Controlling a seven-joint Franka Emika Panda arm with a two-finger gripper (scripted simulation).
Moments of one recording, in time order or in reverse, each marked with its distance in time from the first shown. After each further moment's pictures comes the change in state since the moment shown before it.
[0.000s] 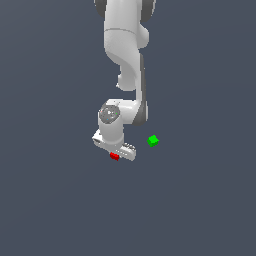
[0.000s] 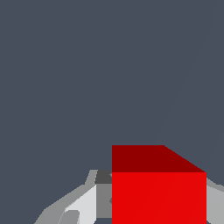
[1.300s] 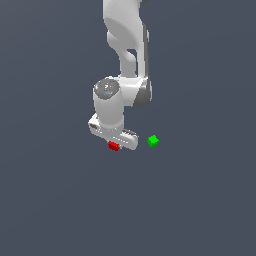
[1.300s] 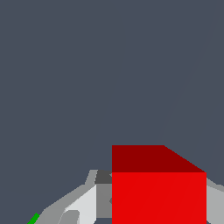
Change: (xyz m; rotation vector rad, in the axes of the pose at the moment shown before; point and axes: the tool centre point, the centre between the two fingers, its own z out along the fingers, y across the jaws) arm -0.003 -0.002 -0.093 0.000 0.003 0.002
